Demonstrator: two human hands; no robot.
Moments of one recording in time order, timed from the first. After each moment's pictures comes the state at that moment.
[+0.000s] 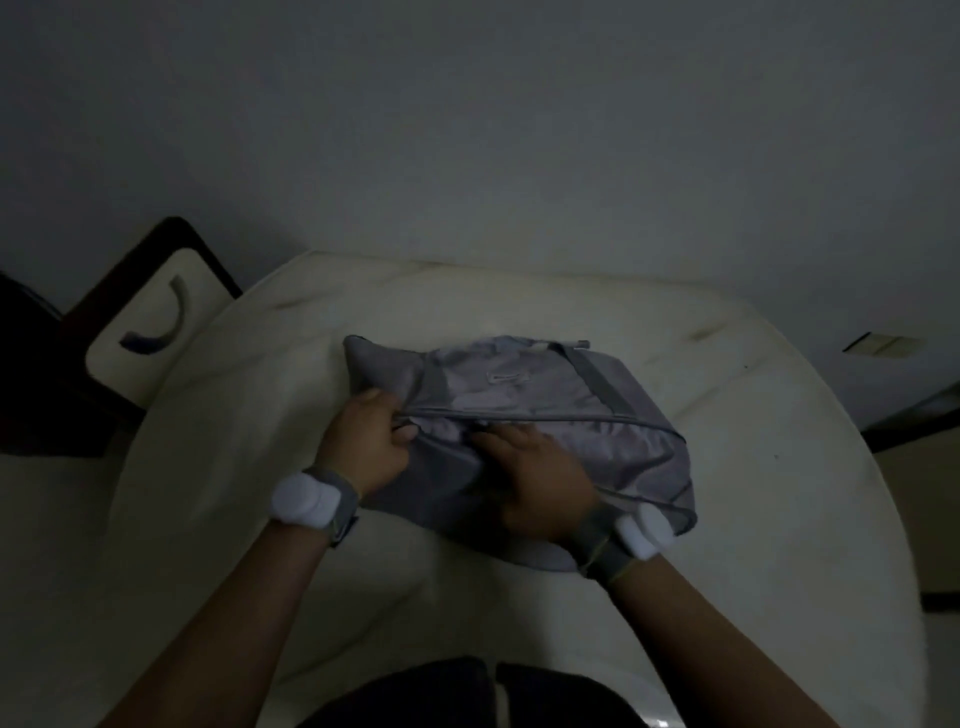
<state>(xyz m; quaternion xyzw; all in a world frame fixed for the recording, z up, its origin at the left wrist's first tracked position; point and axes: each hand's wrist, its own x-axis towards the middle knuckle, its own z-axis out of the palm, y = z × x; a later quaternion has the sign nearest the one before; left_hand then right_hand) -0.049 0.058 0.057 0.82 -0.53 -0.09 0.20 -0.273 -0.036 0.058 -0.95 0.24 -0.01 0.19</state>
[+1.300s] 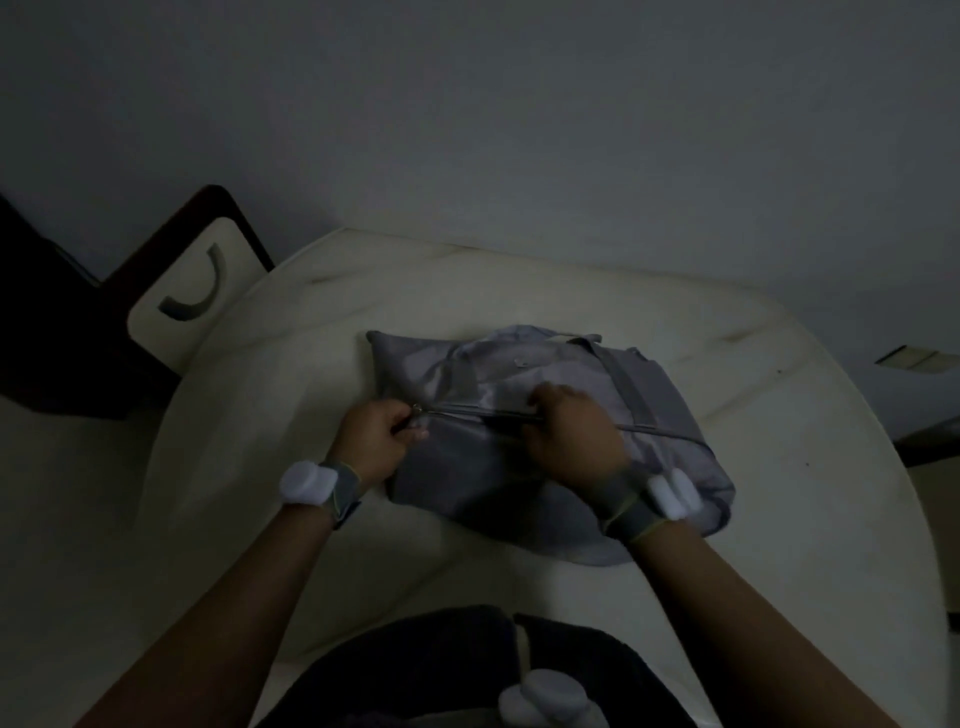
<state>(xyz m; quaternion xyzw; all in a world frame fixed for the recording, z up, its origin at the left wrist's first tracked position) -0.019 0.091 0.015 0.82 -0.45 -0.18 0.31 -0.236 -0.053 0.066 -0.91 0.37 -0.03 0.18</state>
